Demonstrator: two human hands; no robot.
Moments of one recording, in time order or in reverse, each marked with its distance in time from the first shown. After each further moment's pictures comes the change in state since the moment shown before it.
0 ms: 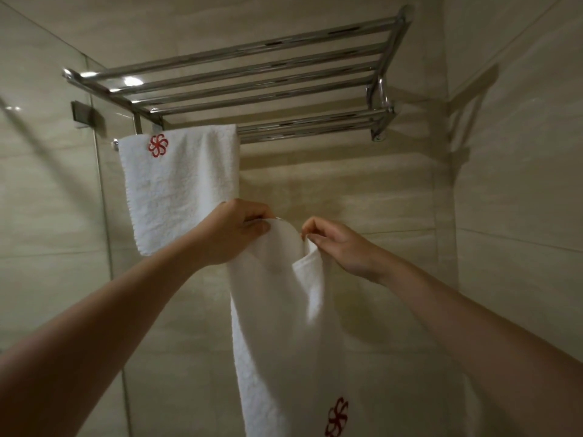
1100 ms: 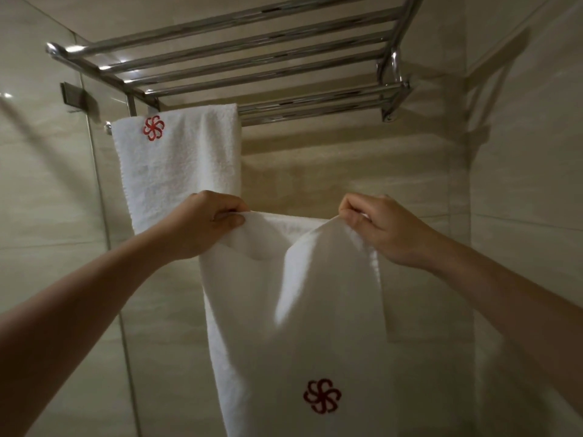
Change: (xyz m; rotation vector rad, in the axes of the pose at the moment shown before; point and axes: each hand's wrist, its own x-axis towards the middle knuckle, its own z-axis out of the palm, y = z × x) left_hand -0.011 -0.039 -0.011 0.053 0.009 -0.085; right_hand -0.012 0.004 -0.029 -0.545 0.171 -0.274
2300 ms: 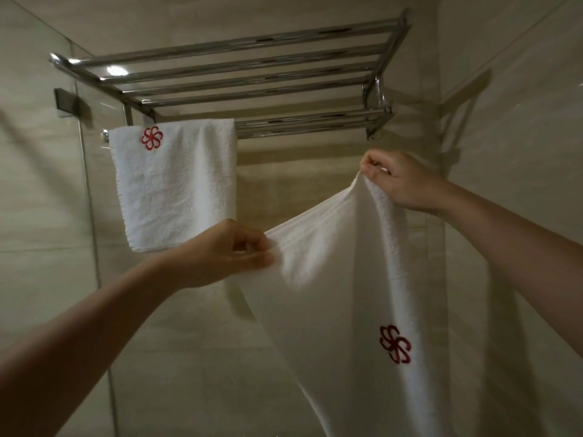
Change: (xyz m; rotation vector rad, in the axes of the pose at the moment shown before) left_hand -0.024 0.025 0.004 -0.389 -0.274 0.170; right_hand 0.035 0.008 -0.072 -0.087 0.046 0.176
